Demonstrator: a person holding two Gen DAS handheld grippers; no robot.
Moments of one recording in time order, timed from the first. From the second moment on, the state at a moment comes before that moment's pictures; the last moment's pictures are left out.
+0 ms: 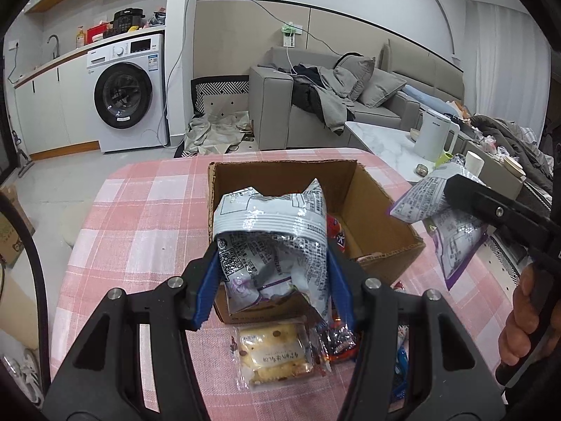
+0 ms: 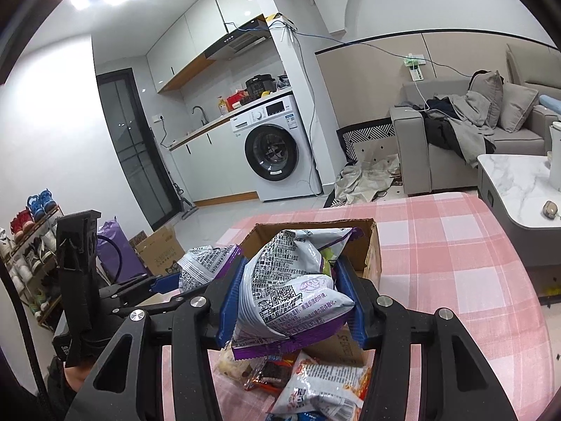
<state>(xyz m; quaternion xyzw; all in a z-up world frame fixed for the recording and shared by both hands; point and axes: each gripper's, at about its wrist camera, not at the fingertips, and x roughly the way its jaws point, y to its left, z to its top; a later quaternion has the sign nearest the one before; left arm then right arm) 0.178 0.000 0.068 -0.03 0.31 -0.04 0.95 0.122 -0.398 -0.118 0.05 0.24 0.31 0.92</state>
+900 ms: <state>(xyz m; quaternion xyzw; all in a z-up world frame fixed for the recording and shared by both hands) 0.238 0.003 0.026 -0.01 0.33 -0.02 0.94 0.181 -0.360 -0.139 0.01 0.26 0.28 0.92</state>
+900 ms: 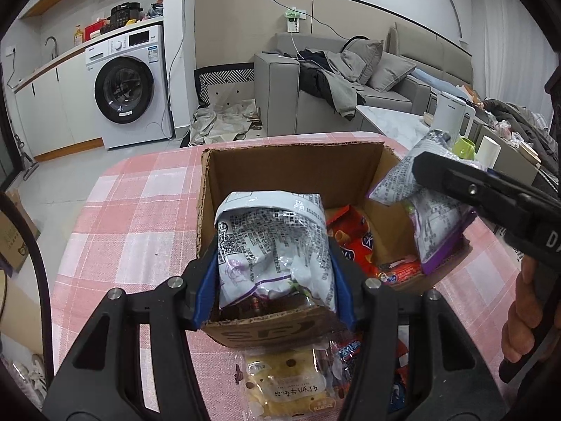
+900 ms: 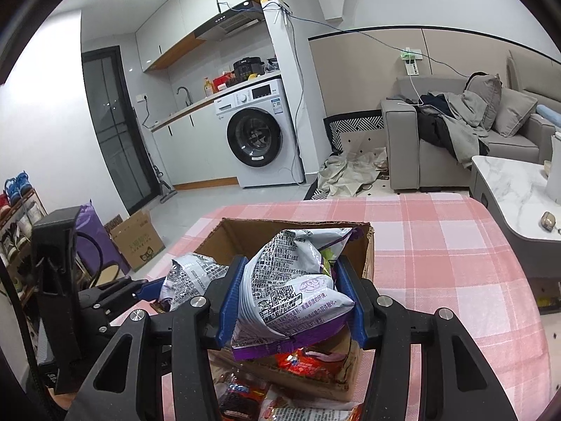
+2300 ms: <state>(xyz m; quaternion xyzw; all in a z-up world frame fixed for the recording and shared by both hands) 0.190 0.000 0.056 0.00 0.31 -0.01 0.95 0.156 -0.393 -0.152 0.00 0.30 0.29 0.91</state>
